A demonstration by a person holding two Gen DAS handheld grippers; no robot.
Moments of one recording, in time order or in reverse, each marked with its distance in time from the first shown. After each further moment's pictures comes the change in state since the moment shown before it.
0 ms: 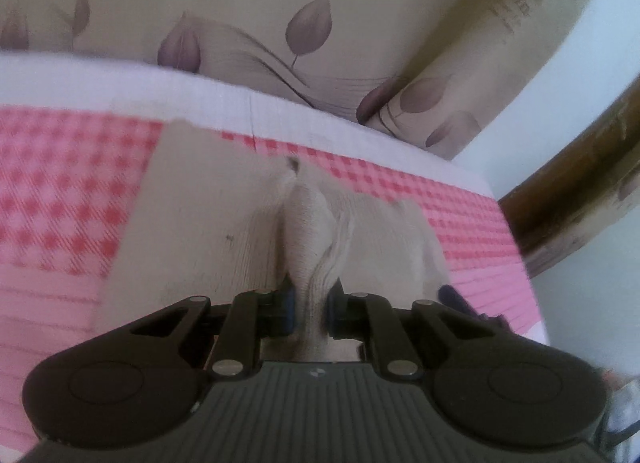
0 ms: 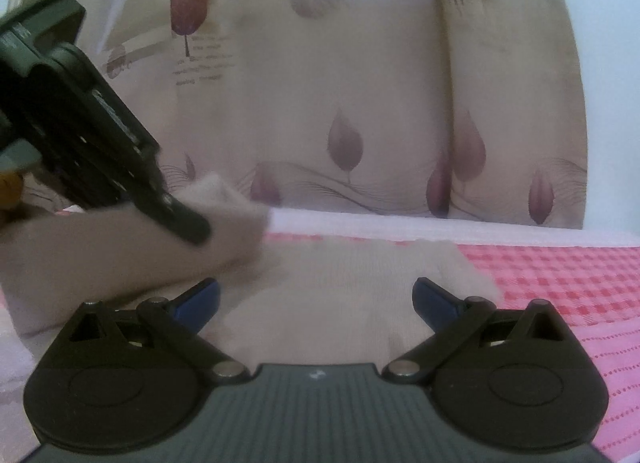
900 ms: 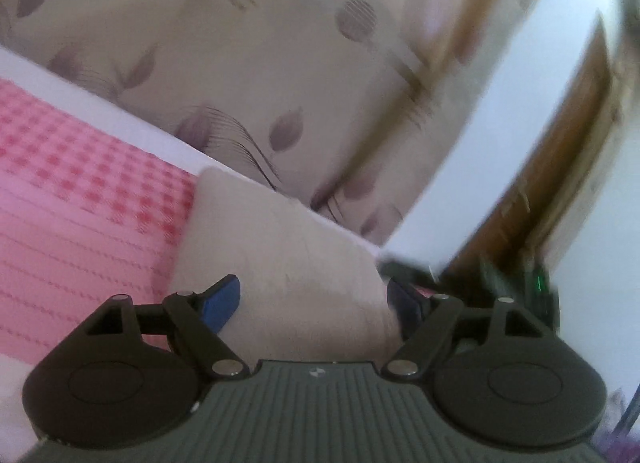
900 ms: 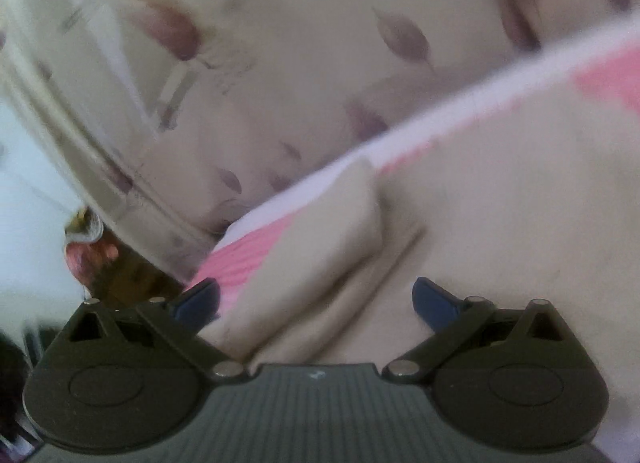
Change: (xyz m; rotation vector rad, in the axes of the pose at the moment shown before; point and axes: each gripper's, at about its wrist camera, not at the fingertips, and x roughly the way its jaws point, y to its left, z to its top) left arm -0.076 0.089 -0.156 0.082 -0.488 -0.254; right arm 0.037 -0.028 0.002 0.584 0.257 0.485
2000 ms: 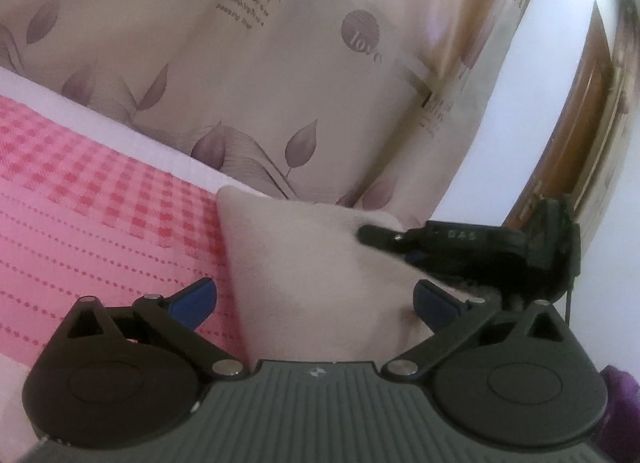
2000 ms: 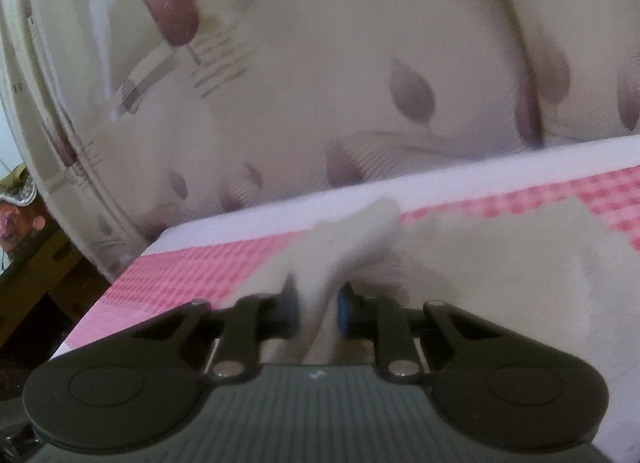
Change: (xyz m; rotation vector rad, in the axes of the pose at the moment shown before) left arm -0.007 0.001 -0.014 0.019 -0.064 0.070; right arm 0.016 0.044 0.030 -0.252 -0.086 -0.239
